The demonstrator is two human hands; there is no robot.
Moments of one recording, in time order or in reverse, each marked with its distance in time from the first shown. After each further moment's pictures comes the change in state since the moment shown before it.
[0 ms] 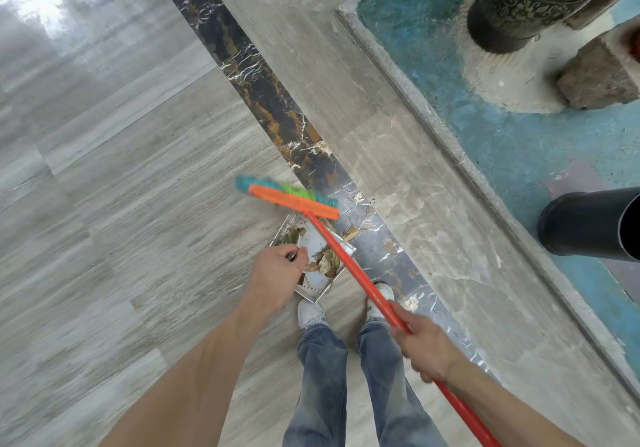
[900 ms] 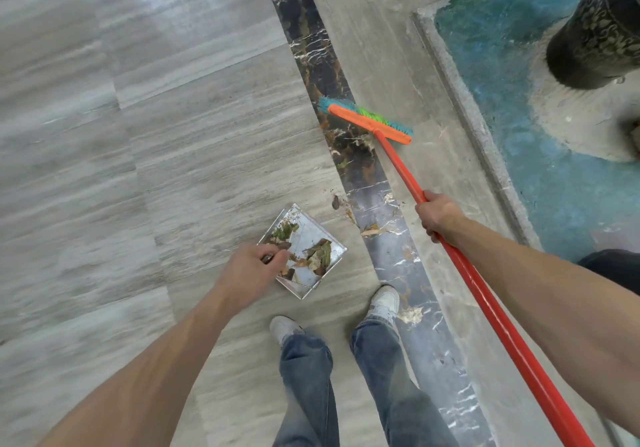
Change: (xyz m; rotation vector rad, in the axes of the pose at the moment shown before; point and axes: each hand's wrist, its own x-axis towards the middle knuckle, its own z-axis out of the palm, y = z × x) left_hand -0.080 -0.064 -0.024 -0.047 0.059 -0.077; right_hand 0.146 -0.098 -0.085 -0.262 0.253 -0.090
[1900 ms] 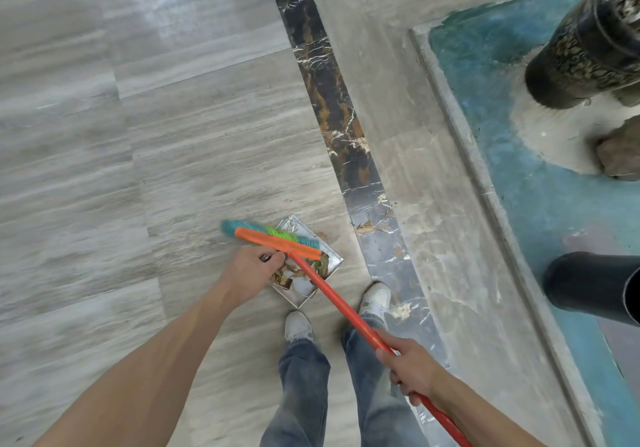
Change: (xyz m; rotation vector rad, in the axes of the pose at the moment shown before) left_hand -0.026 -0.057 0.002 -0.046 0.025 0.036; right_hand -0.235 0.112 0.118 0.148 -0.471 0.039
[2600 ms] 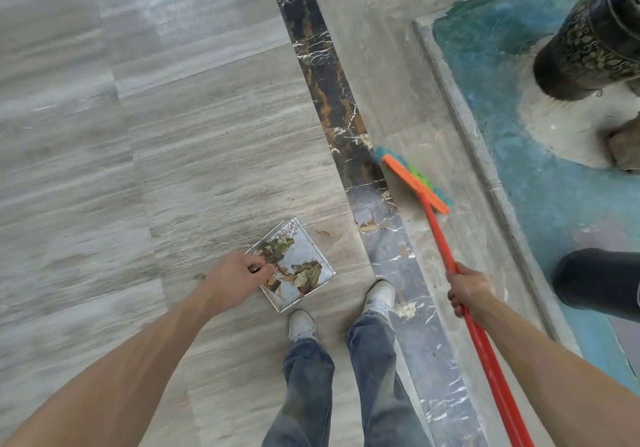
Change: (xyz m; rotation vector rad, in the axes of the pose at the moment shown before) left_hand 0.013 -0.033 -0.020 0.197 -0.137 0.016; right_hand 0.085 -0.017 -0.124 0.256 0.531 0.204
